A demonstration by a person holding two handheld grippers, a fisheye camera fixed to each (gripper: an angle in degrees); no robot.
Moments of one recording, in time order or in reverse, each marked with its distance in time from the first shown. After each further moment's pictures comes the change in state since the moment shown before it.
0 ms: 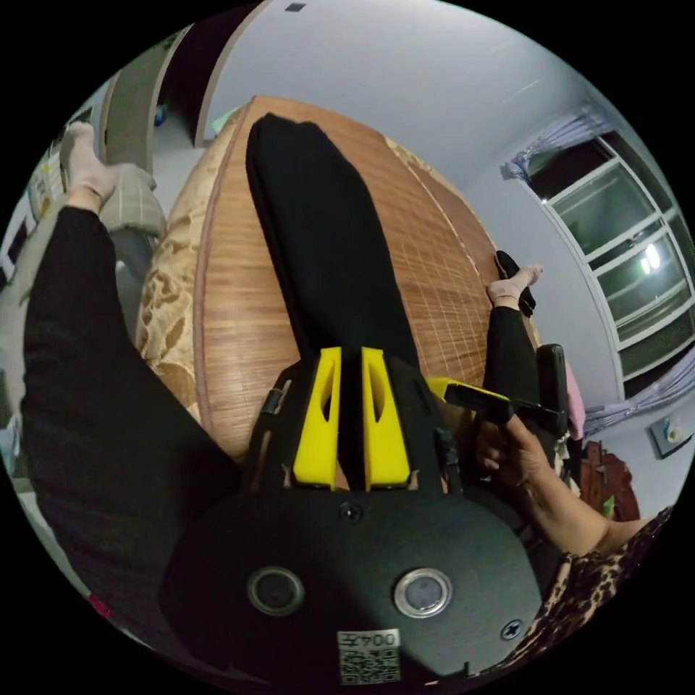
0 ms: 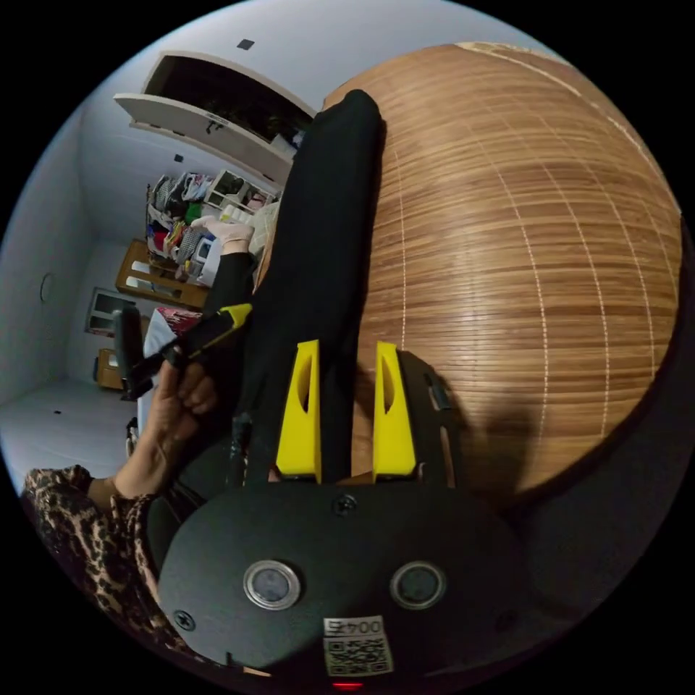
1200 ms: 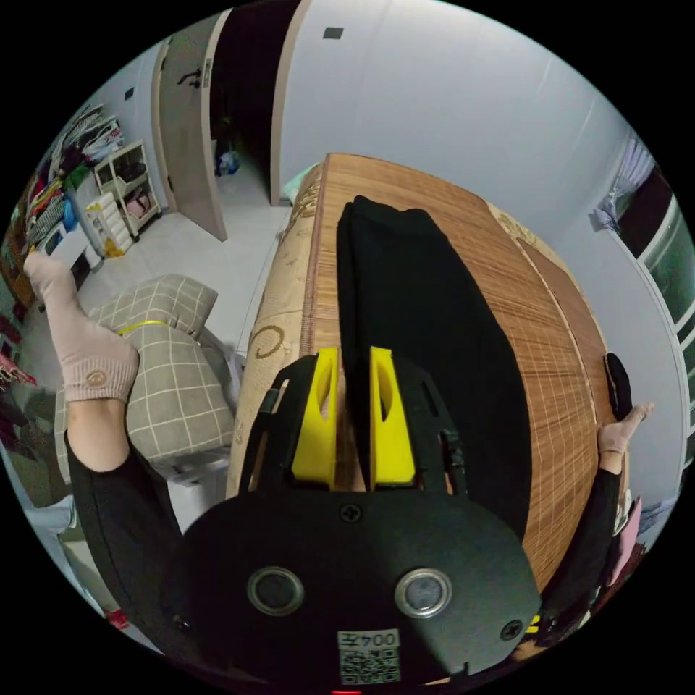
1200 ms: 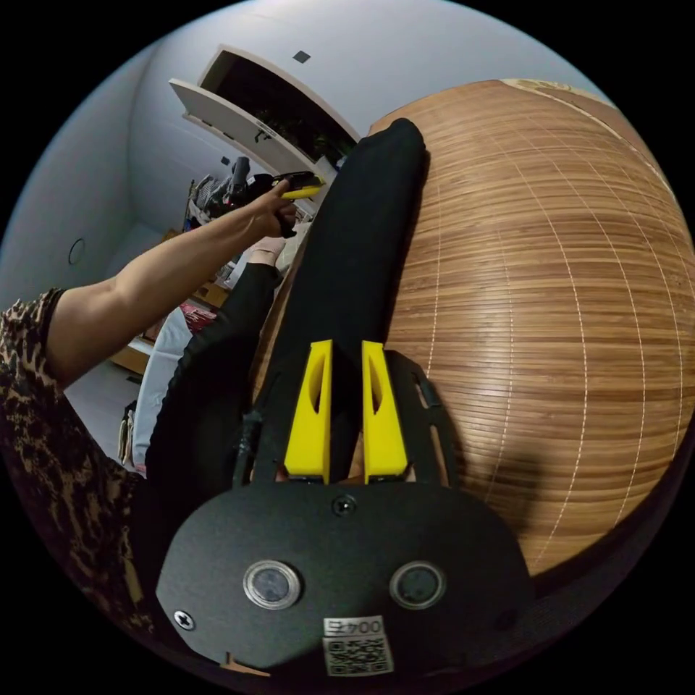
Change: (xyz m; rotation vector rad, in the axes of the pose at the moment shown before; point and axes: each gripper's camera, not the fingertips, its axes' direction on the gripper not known) left arm -0.083 -0.371 0.103 0.130 -0.293 -0.128; right arm 0.050 0.013 0.015 0.105 -0.098 -0.135
